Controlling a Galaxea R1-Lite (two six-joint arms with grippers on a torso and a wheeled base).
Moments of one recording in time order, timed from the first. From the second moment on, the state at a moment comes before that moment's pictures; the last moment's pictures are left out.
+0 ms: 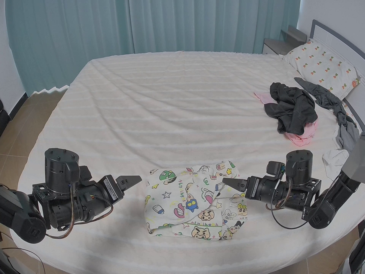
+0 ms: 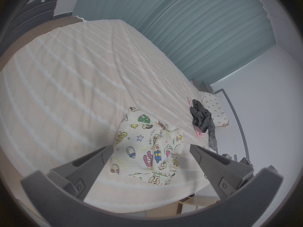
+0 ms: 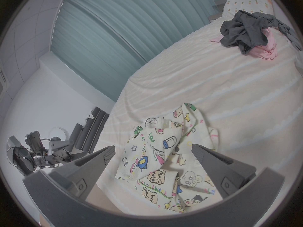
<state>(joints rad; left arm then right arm) -0.48 1.59 -0.44 -0.65 0.00 -0.87 0.49 1.97 -0.49 -1.09 0.16 0.59</state>
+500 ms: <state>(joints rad) -0.48 1.59 -0.44 -0.65 0.00 -0.87 0.54 2.01 -0.99 -0.37 -0.07 0.45</state>
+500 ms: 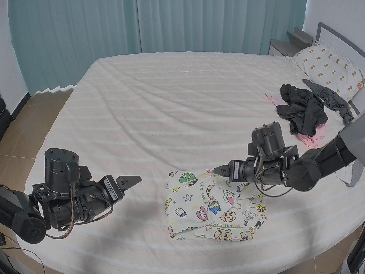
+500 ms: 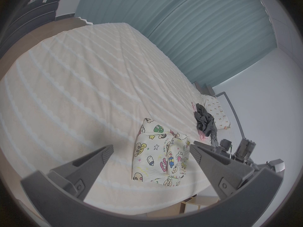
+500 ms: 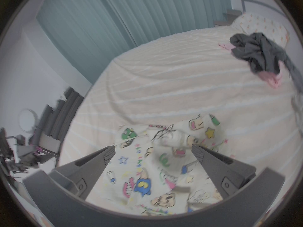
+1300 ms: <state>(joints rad) -0.49 1.59 -0.43 -0.65 0.00 -0.87 0.59 2.35 -1.42 -0.10 -0.50 0.09</state>
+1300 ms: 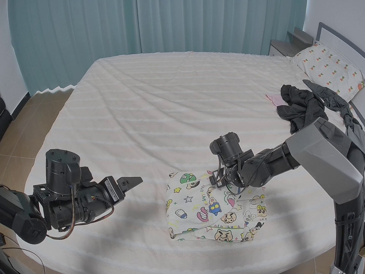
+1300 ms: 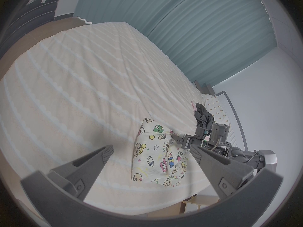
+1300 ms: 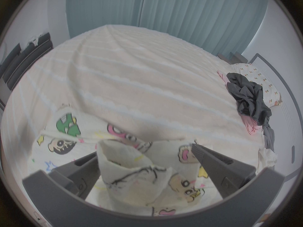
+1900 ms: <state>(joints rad) -0.49 1.59 -0.43 -0.65 0.00 -0.87 0.55 2.10 -0.94 -0.21 -0.55 0.08</state>
